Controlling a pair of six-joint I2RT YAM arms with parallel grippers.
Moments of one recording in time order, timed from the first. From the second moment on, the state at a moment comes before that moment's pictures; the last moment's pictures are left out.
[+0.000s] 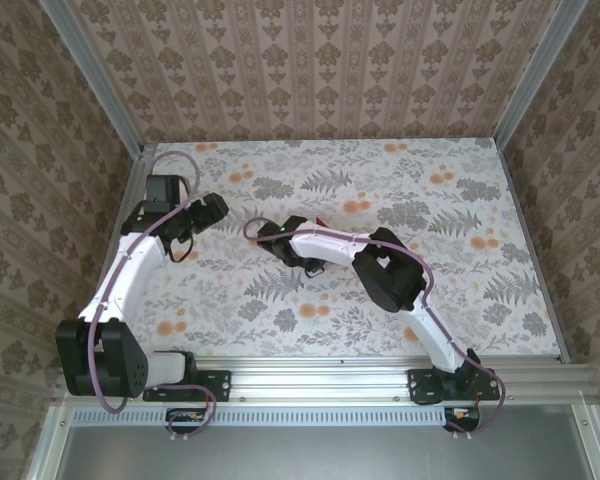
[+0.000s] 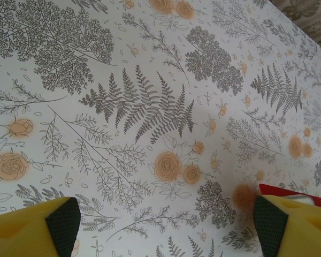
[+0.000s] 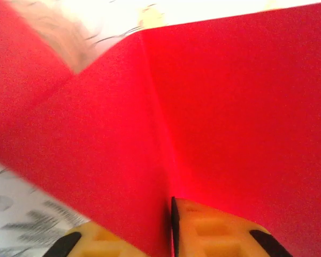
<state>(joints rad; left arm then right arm) -0.10 1.29 1.04 -0.59 0.22 -0.55 0.87 2.34 1.84 -1.18 0.73 0.39</state>
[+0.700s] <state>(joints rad) -0.08 1.29 1.03 -0.61 0.27 -0.58 0.89 1.79 1.47 -0.77 0.05 0.42</state>
